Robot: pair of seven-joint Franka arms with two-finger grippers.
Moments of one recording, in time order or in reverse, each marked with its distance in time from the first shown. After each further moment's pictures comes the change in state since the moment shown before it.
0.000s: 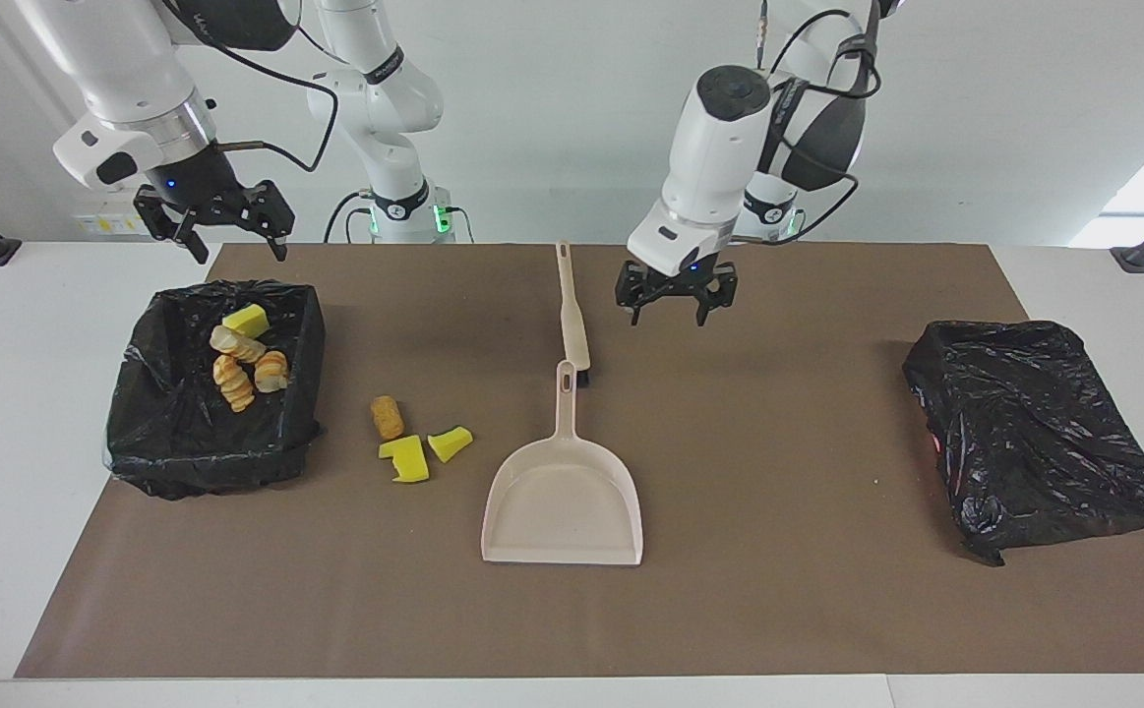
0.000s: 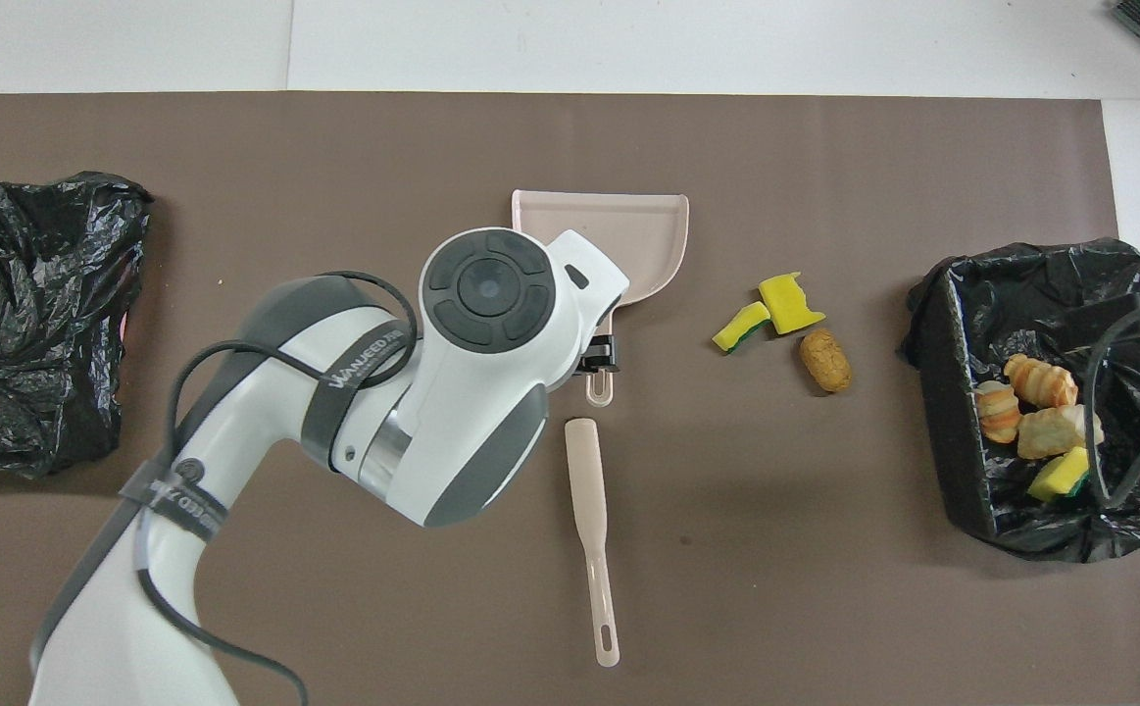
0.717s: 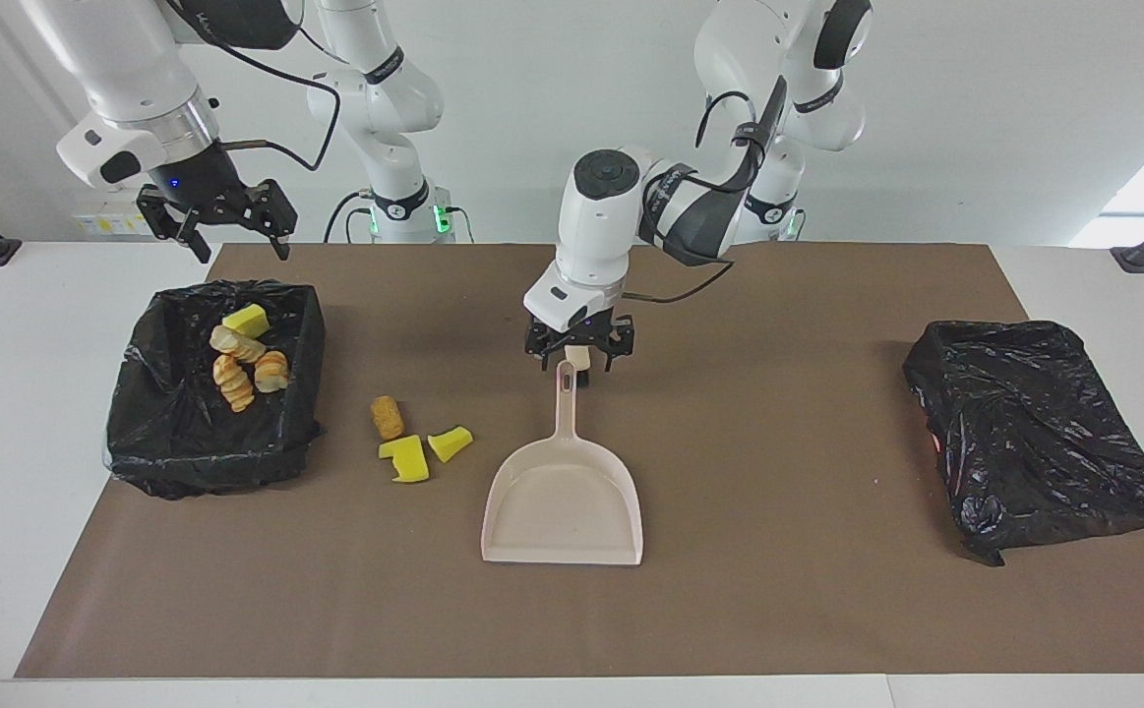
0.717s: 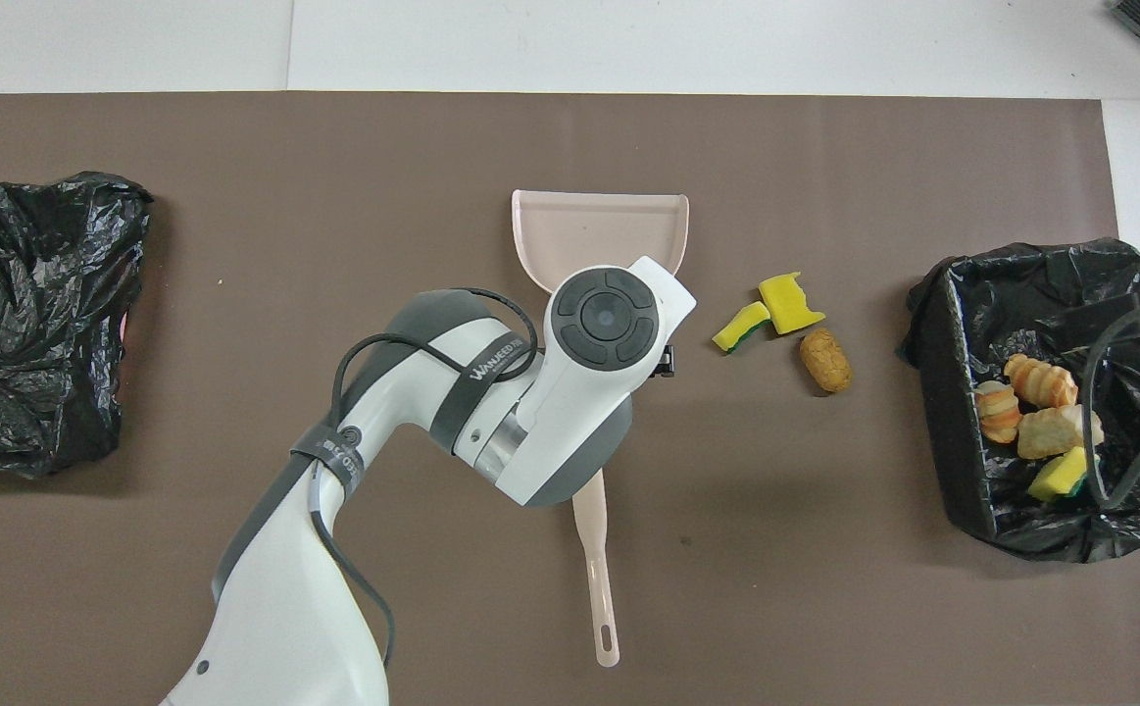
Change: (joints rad) left arm -0.073 0.192 0.000 0.073 0.019 0.111 -0.049; right arm 0.002 0.000 0.001 0.000 0.001 0.000 0.000
